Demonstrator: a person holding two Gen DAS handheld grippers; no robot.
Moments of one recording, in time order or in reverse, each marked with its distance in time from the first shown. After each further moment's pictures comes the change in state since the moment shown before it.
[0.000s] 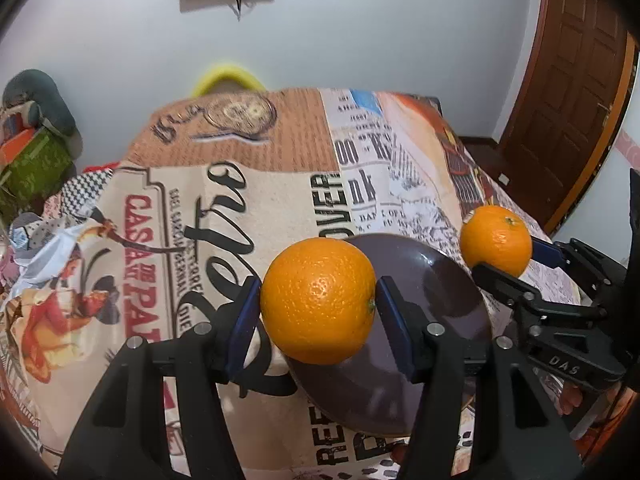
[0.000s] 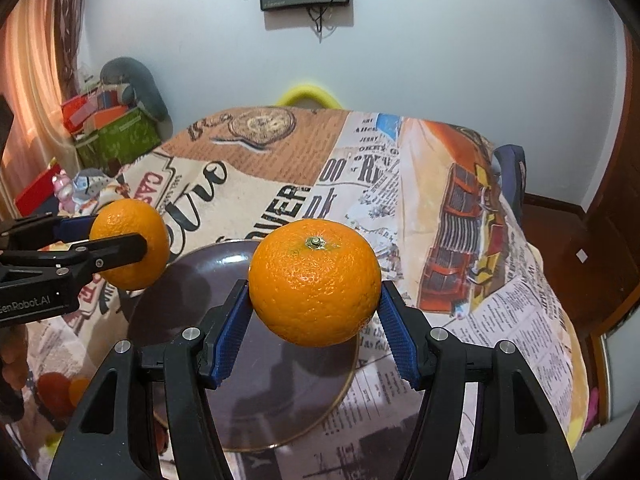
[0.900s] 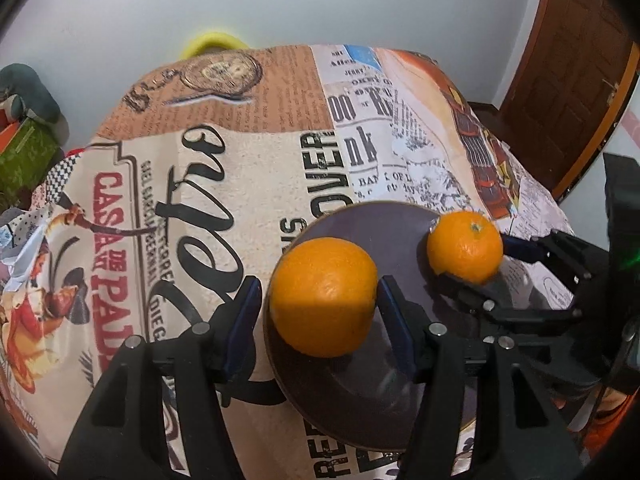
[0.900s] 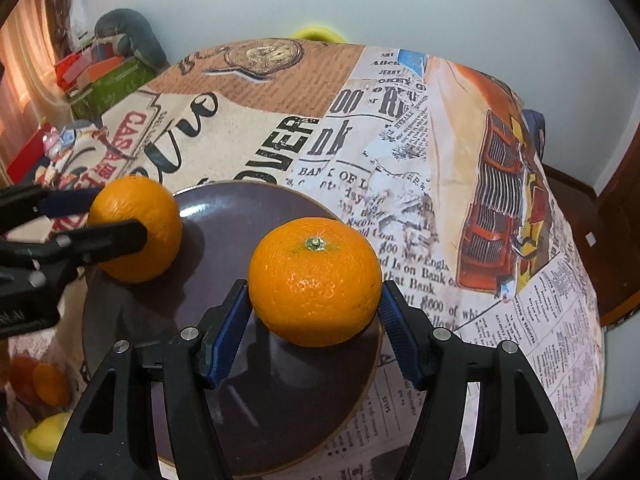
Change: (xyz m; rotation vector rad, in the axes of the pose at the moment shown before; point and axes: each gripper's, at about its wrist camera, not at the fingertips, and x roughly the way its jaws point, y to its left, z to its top) left arm 0.039 -0.004 0.000 0.027 0.113 0.002; right arm 0.052 0.004 -0.010 -0.050 0.199 0.001
